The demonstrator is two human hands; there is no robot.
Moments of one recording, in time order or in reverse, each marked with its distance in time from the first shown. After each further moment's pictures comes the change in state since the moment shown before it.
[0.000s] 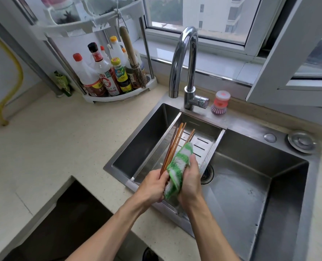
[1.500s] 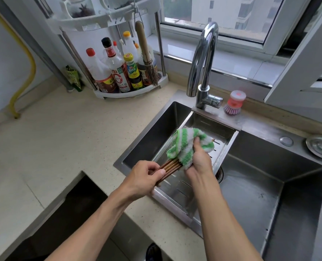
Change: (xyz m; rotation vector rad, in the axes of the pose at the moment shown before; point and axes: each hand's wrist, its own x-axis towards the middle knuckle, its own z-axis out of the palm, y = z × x) left_hand -0.022 0.014 -0.067 0.197 0.031 0.091; right_hand 0.063 -0.010 0.023 0.257 0.193 -0.002
